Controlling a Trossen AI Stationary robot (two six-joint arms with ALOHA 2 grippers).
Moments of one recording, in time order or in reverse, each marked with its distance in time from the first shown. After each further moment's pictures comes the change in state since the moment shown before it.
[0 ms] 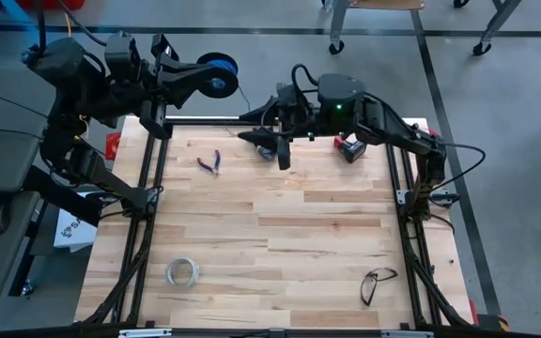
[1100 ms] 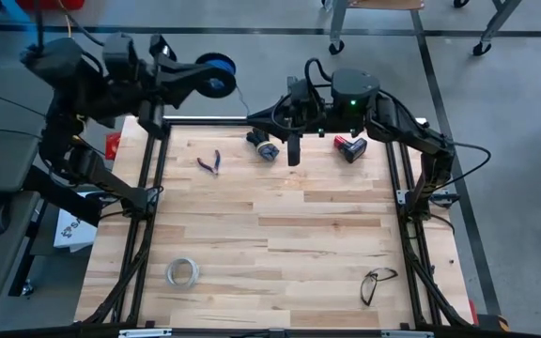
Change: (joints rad) left arm -0.001 -0.002 -0.001 -0.025 0.000 0.002; right arm -0.007 -0.046 0.000 -0.015 0.006 -0.015
